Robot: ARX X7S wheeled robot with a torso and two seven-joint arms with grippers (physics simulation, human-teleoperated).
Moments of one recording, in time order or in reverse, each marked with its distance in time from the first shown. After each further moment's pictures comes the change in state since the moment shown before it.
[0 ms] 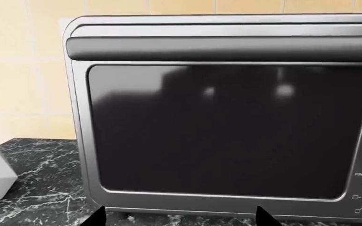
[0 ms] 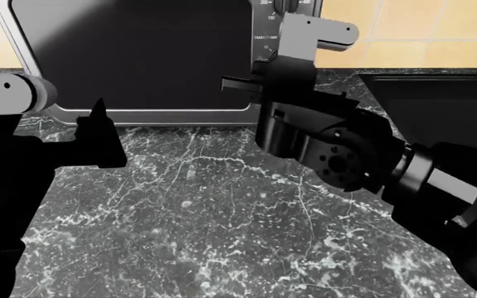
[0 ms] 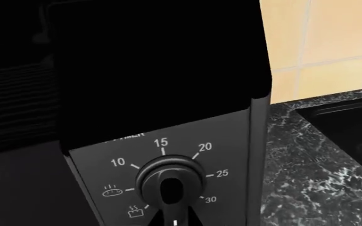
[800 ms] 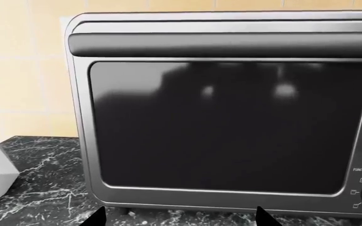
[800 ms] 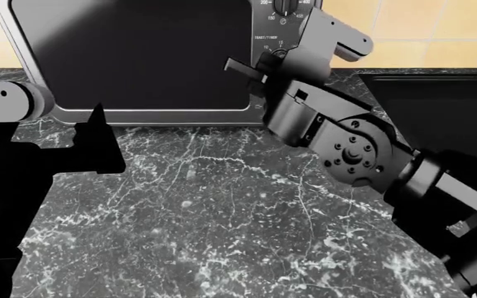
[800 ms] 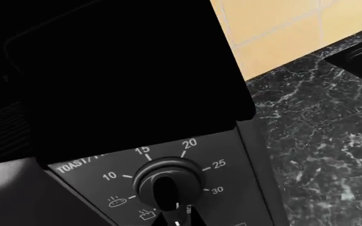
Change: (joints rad) left arm 0.026 -0.022 -0.006 0.024 -0.015 0.023 -0.009; right arm -0.057 0.014 0.140 -0.005 0.136 -0.099 -0.051
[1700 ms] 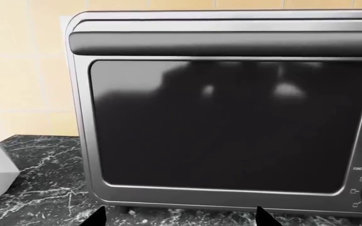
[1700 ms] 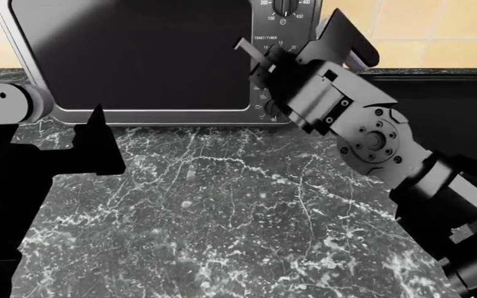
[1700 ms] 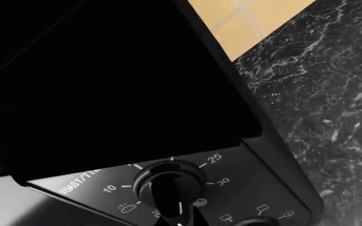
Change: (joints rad) left arm 0.010 -0.013 0.006 0.005 0.003 0.019 0.004; right arm -0.041 0.014 0.143 0.011 0.172 -0.036 -0.070
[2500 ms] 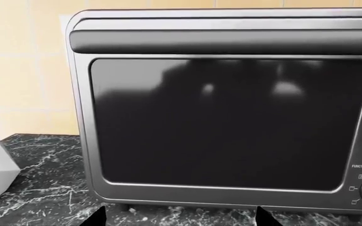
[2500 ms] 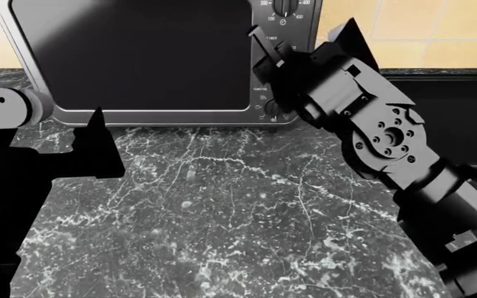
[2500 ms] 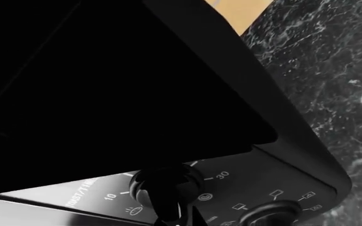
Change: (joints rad) left arm 0.016 -0.015 0.001 0.013 -0.004 0.018 0.000; right arm -0.054 0.010 0.117 0.003 0.122 -0.032 -0.067
